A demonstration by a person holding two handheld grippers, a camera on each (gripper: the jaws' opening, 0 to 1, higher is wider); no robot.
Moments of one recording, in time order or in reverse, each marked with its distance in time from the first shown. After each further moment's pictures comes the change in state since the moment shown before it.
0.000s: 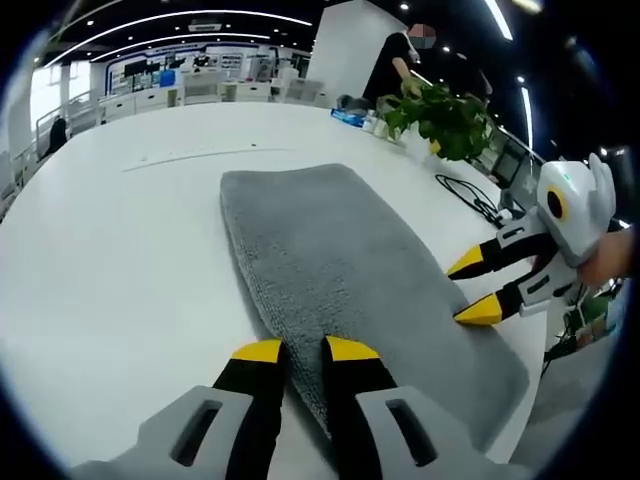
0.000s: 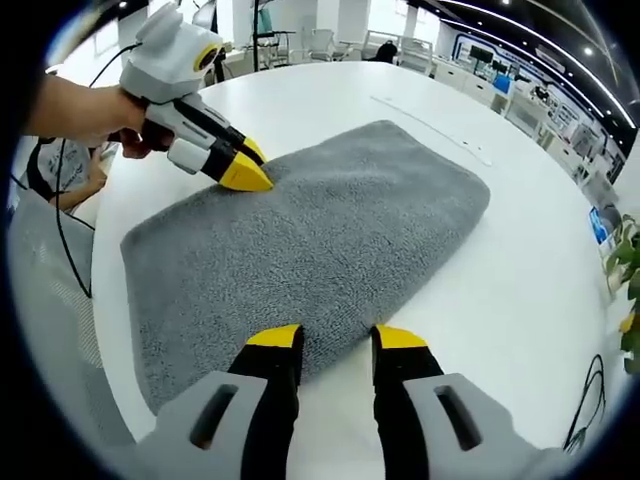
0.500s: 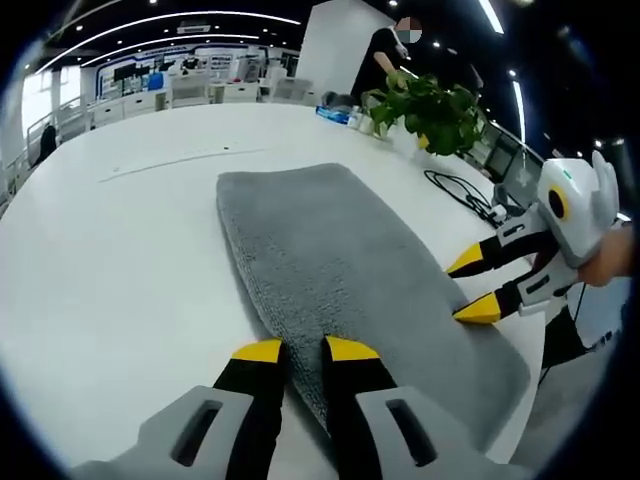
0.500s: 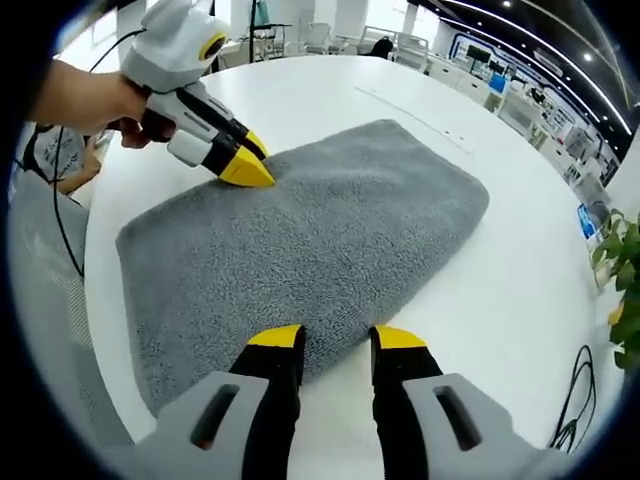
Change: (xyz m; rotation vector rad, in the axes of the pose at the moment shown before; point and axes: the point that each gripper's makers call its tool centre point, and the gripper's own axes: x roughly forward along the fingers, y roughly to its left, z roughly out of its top) left arm 0.022 -0.027 0.012 0.027 0.002 -0.023; right arm -0.013 -0.023 -0.023 0.015 0.019 -0.040
